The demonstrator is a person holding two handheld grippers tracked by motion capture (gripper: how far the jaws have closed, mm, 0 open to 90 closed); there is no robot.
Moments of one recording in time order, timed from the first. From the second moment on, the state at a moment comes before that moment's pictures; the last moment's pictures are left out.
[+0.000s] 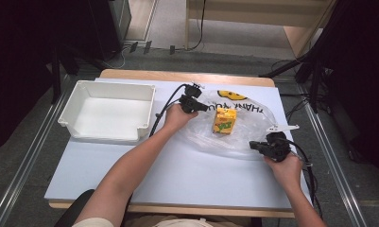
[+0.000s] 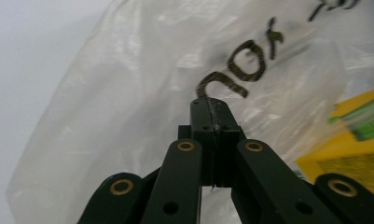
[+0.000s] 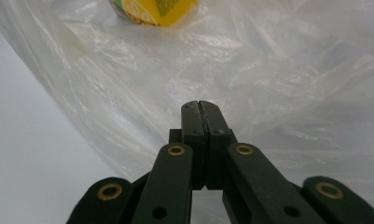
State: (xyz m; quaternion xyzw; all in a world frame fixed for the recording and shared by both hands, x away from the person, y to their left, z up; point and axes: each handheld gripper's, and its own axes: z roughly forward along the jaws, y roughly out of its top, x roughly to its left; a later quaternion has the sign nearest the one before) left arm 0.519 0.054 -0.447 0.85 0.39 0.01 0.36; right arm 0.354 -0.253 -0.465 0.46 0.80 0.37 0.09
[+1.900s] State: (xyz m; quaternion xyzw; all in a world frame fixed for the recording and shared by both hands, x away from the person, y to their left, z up) left arm 0.454 0.080 -0.408 0.87 0.28 -0.02 0.41; right arm 0.340 -0.233 -0.443 0.44 0.80 0.40 0.08
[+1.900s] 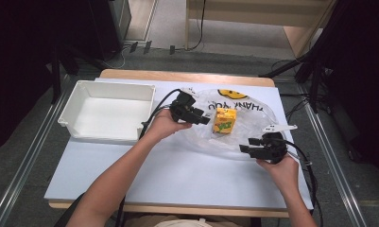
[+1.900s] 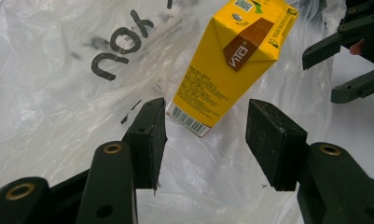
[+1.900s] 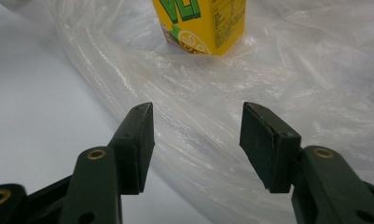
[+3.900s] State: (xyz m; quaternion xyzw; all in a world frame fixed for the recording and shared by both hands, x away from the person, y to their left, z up) left arm 0.464 0.020 -0.436 0.88 0.22 0.00 0.43; right arm 0.331 -0.237 -0.444 0.45 0.79 0.41 0.07
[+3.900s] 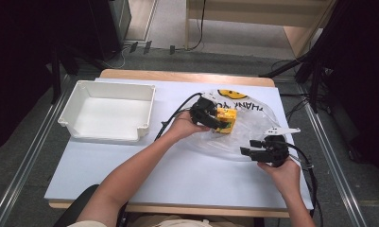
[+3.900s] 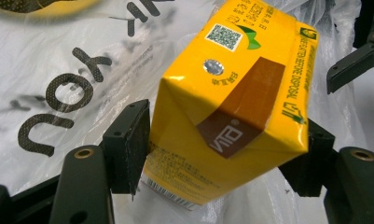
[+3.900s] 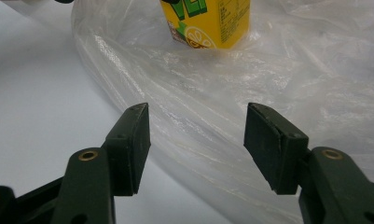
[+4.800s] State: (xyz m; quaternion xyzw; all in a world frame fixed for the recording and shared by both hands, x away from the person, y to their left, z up) left arm 0.453 0.015 -0.431 0.89 0.20 0.04 0.40; right arm 0.332 -0.237 -0.446 0.45 0.79 0.40 0.06
